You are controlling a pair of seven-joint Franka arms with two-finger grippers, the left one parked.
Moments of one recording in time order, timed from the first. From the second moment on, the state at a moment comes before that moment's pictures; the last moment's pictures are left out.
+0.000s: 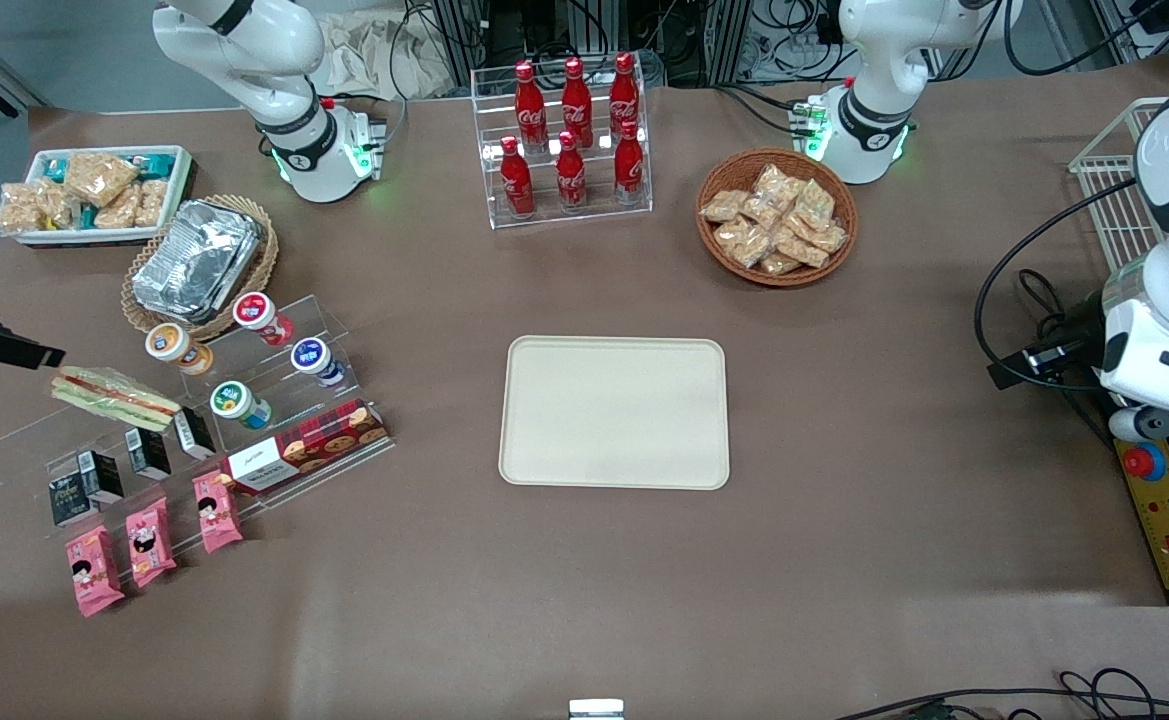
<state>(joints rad) -0.18 0.13 -0.11 -1.56 0.02 1.52 0.25</state>
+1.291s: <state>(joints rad) -0.22 0.20 -0.11 -1.61 0.01 1.66 1.20</state>
